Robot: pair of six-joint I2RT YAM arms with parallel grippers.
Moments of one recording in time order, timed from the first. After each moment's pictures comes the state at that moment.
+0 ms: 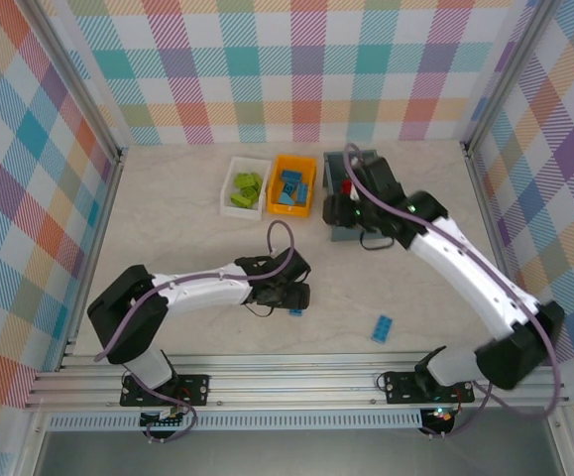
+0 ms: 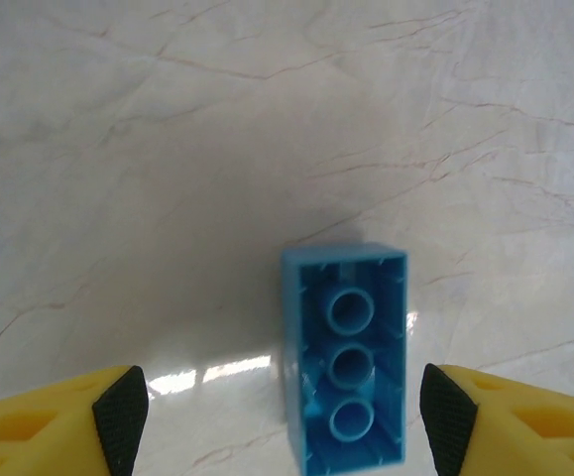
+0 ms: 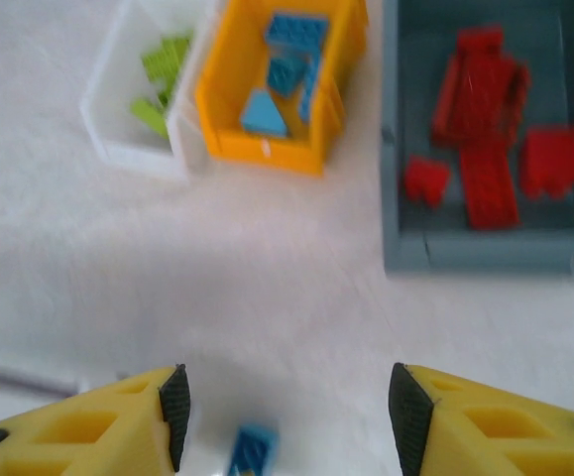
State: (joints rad) left arm -0.96 1.65 1.00 -0.52 -0.09 -0.78; right arm 0.62 1.32 1.37 -0.88 0.07 0.54
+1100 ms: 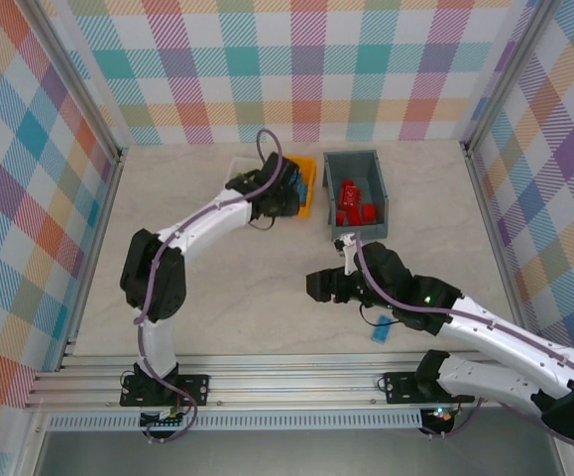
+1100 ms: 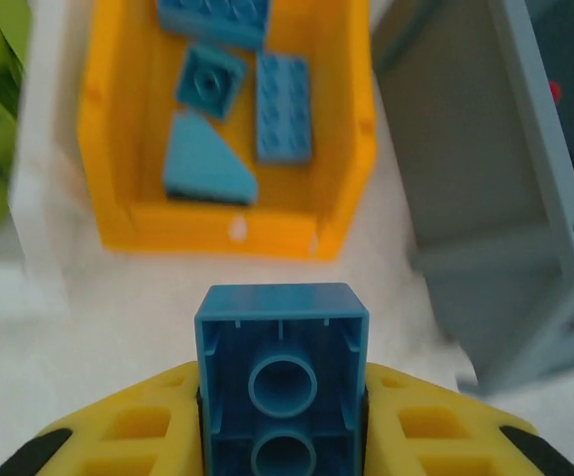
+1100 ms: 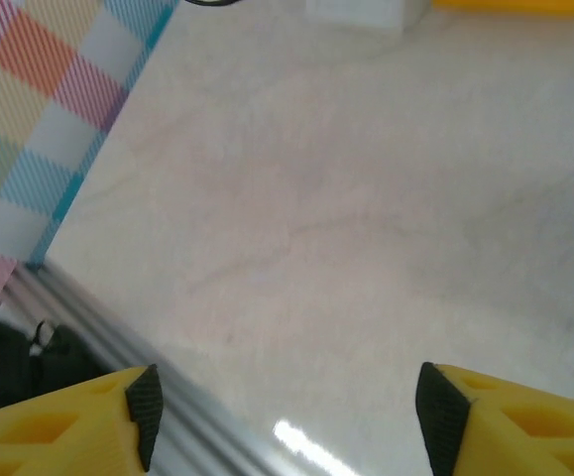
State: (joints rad) left arm -0.60 1.97 1.72 -0.64 -0.12 -0.50; right arm 0.95 0.91 0.79 -0.43 0.02 0.64
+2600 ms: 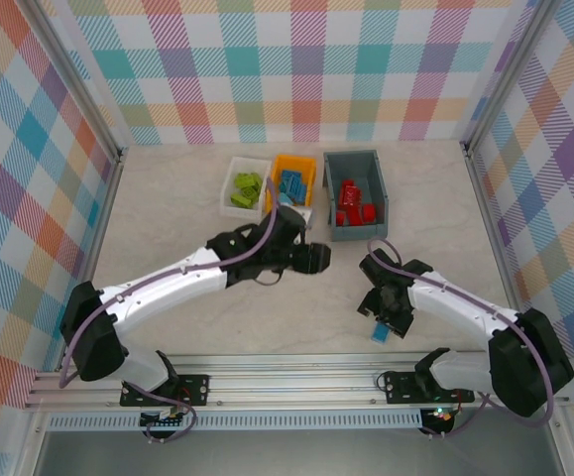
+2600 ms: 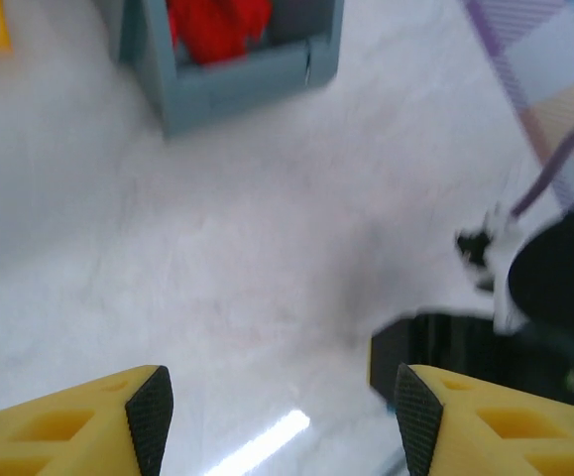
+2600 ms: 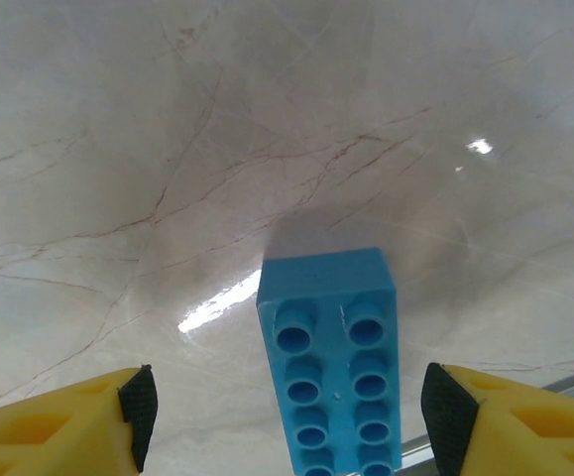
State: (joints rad) left arm -0.96 1.46 1.21 -0.51 -0.01 -0.64; right arm 0.59 1.24 0.65 -0.93 -0.01 1.15
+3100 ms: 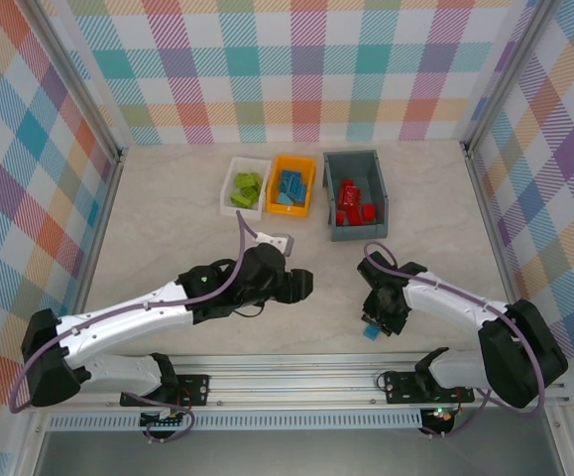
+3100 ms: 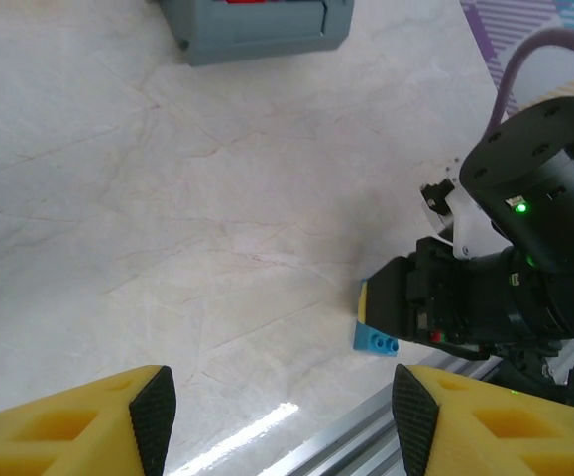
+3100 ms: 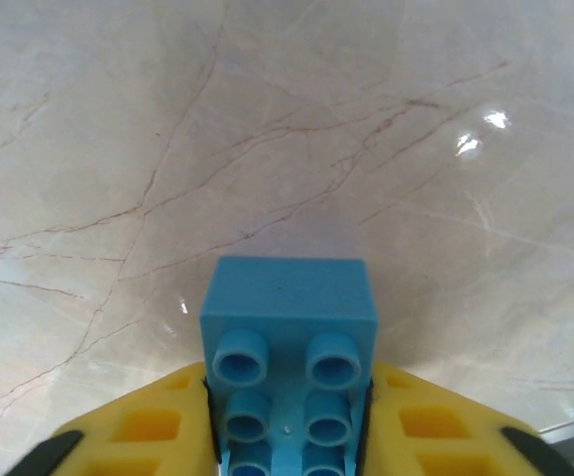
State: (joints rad) left arm -1.07 1.20 1.00 -0.50 -0.16 -0.80; right arm 0.58 1.27 0.62 -0.86 -0.06 1.15
